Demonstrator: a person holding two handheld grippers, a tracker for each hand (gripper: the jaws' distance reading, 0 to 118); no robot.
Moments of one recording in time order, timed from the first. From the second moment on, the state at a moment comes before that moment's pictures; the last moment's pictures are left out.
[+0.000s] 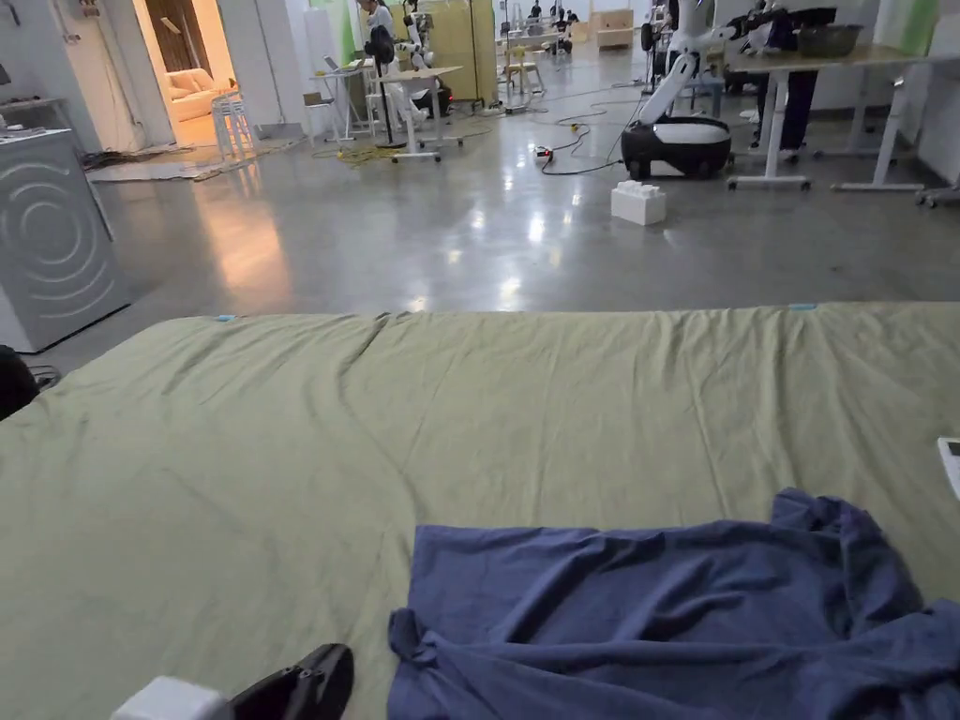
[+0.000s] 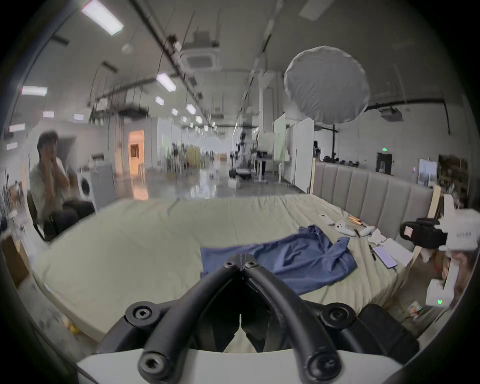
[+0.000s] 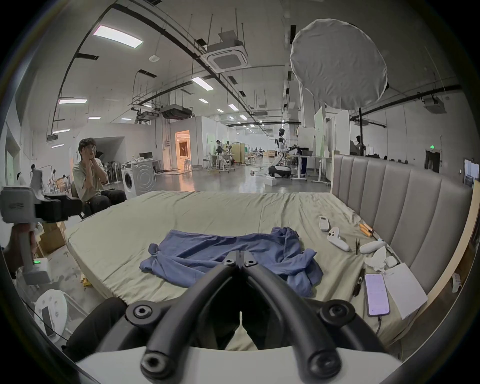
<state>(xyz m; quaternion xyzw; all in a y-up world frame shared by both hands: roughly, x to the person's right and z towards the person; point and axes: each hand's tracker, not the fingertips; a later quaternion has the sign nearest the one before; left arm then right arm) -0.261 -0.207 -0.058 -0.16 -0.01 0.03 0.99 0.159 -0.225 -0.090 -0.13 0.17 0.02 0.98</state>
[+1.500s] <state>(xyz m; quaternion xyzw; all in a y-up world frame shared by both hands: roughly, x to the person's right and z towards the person) -0.307 -0.416 -0.293 -0.48 0.02 0.09 0.87 0.221 -0.423 -0.342 -0.42 0.03 -0.07 0.91</state>
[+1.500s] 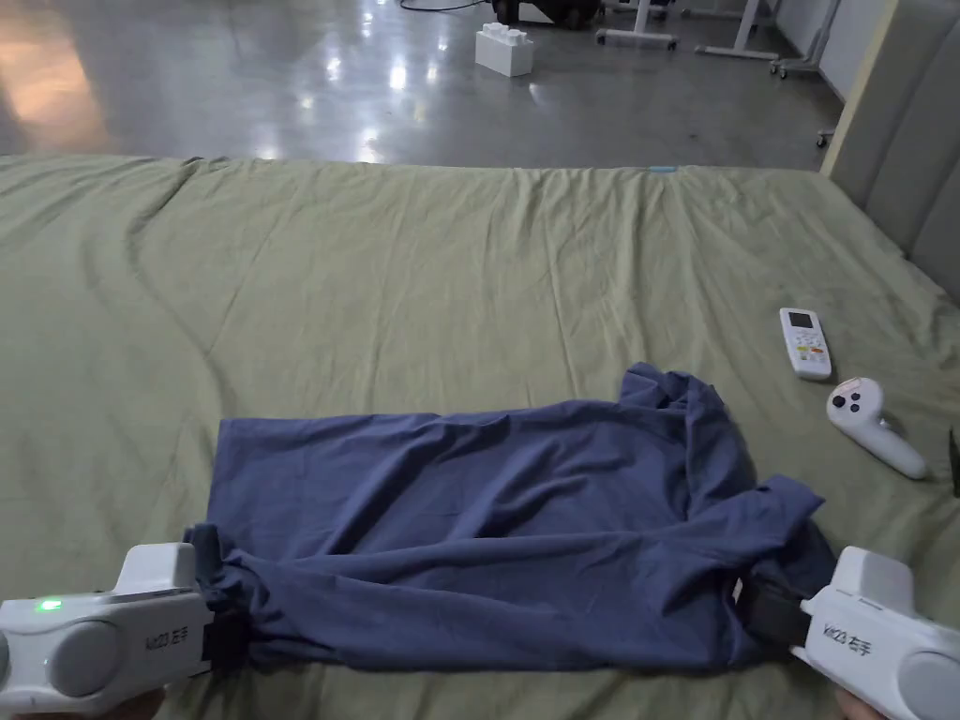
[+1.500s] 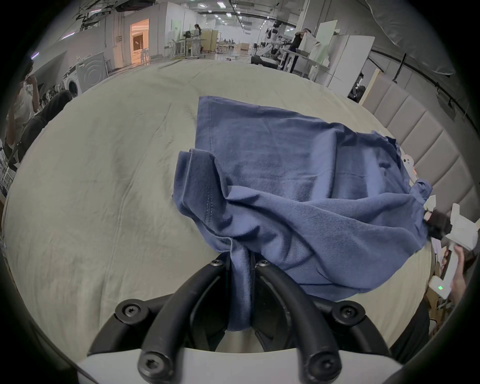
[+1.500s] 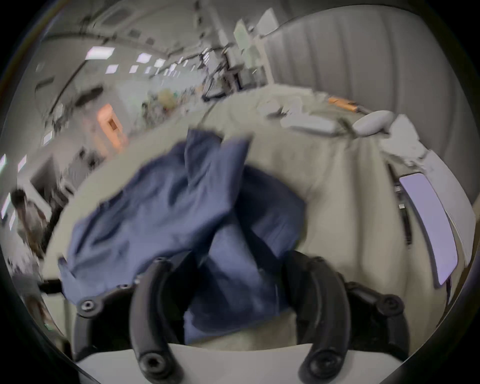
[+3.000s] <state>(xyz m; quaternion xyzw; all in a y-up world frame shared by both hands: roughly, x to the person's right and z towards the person) -0.265 -0.190 -0.035 -0.06 -0.01 0.01 1.00 0.213 -0.231 -0.099 -0.12 0.08 -0.09 0.98</state>
